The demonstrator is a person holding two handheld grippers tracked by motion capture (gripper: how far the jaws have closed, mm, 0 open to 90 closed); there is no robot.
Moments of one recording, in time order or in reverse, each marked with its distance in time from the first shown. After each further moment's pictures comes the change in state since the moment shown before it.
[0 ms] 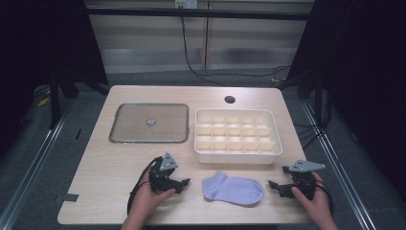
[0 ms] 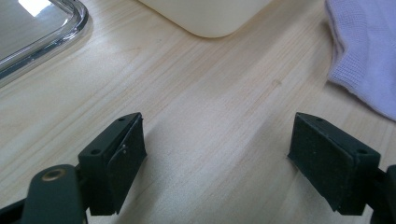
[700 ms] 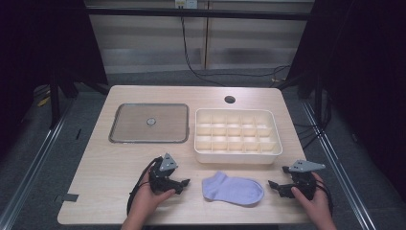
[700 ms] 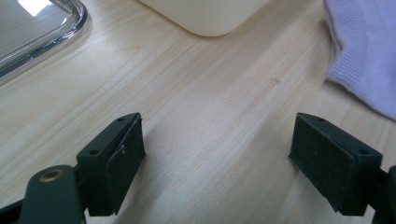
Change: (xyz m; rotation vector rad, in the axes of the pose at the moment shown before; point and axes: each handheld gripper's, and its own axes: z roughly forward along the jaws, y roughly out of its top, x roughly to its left) left arm -0.001 0.000 -0.001 0.003 0.001 0.003; right arm 0.000 0.000 0.000 0.002 0.003 0.001
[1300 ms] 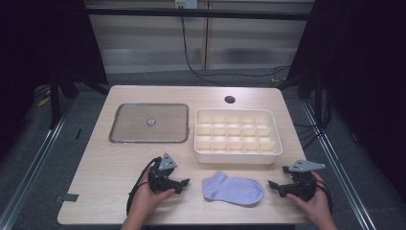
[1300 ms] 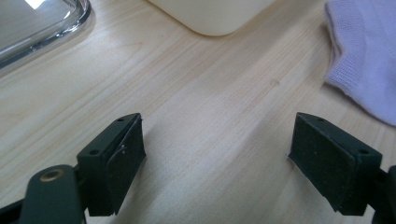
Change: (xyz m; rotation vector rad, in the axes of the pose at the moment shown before) left arm -0.001 0.003 -0.003 0.019 -0.008 -0.044; right arm 0.000 0.000 0.000 0.000 0.007 -0.009
